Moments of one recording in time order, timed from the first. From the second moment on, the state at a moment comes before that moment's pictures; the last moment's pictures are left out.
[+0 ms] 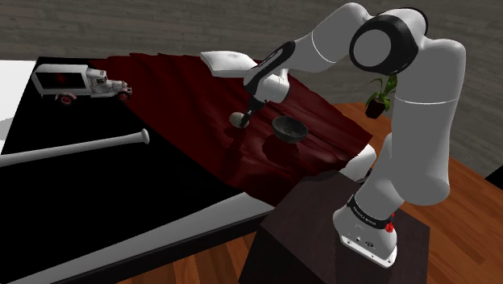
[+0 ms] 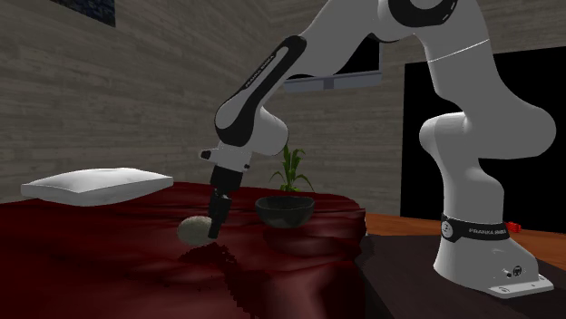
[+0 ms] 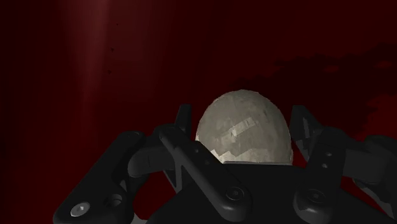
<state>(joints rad) 0.34 0.42 -0.46 -2.13 0.76 2.68 -1.06</state>
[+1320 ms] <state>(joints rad) 0.44 0.24 -0.59 -2.13 0.52 2.54 -0.86</state>
